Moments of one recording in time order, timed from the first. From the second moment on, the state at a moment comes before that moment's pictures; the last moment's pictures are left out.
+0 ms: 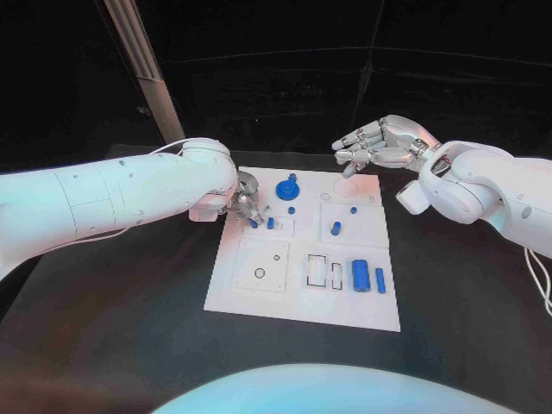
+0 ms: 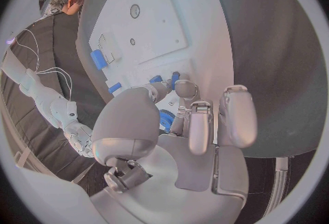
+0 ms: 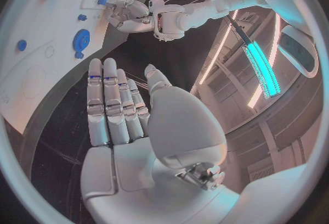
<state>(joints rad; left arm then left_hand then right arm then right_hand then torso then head) 1.35 -0.58 -0.20 1.24 -1.10 0.32 -0.50 1.10 -0.03 0.66 0.13 0.04 0.80 0.05 0.83 0.57 1.21 -0.03 1.08 0.80 1.47 -0.08 1.57 1.31 0.06 1.46 0.02 1.32 1.28 1.25 -0.75 0.00 1.34 -0.66 -0.09 0.25 1.38 0.05 -0.03 0.10 0.26 0.89 0.22 0.08 0.07 1.12 0.15 0.14 0.07 1.31 0.08 0.07 0.22 0.17 1.11 0.18 0.29 0.07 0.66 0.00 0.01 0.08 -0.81</state>
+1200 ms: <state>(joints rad) 1.35 -0.58 -0.20 1.23 -1.10 0.31 -0.51 1.05 -0.11 0.50 0.17 0.05 0.81 0.05 0.78 0.53 1.20 -0.02 1.06 0.75 1.47 -0.08 1.57 1.31 0.06 1.46 0.02 1.32 1.29 1.25 -0.76 0.00 1.34 -0.66 -0.09 0.25 1.38 0.05 -0.03 0.10 0.26 0.89 0.22 0.08 0.07 1.11 0.15 0.14 0.07 1.31 0.08 0.07 0.22 0.17 1.11 0.18 0.28 0.07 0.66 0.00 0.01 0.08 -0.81</state>
